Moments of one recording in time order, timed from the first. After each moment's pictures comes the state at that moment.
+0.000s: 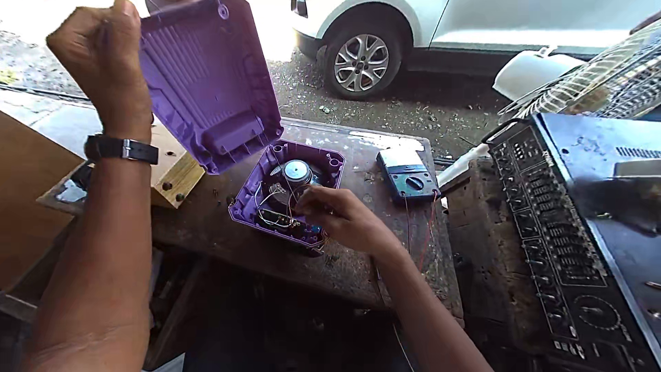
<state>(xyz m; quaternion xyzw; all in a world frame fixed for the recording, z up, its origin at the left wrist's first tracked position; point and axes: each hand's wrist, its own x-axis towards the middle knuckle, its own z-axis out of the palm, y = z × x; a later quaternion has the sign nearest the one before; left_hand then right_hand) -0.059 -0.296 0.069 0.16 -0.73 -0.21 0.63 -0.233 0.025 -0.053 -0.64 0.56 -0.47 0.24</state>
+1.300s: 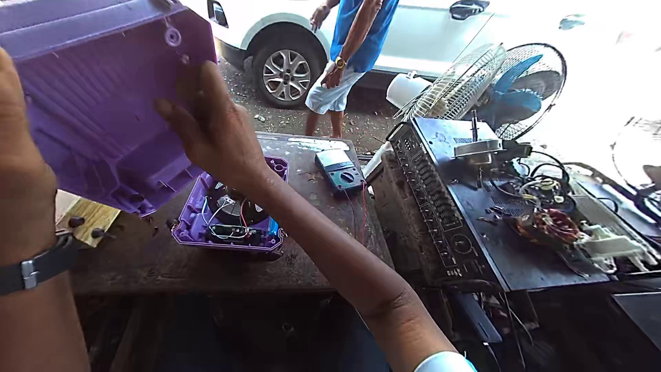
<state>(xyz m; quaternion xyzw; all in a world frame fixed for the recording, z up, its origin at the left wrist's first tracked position) -0.004 -0.246 0.002 0.21 -0.77 -0.20 0.57 -0.197 -0.100 0.037 -0.58 0.51 -0.62 -0.13</state>
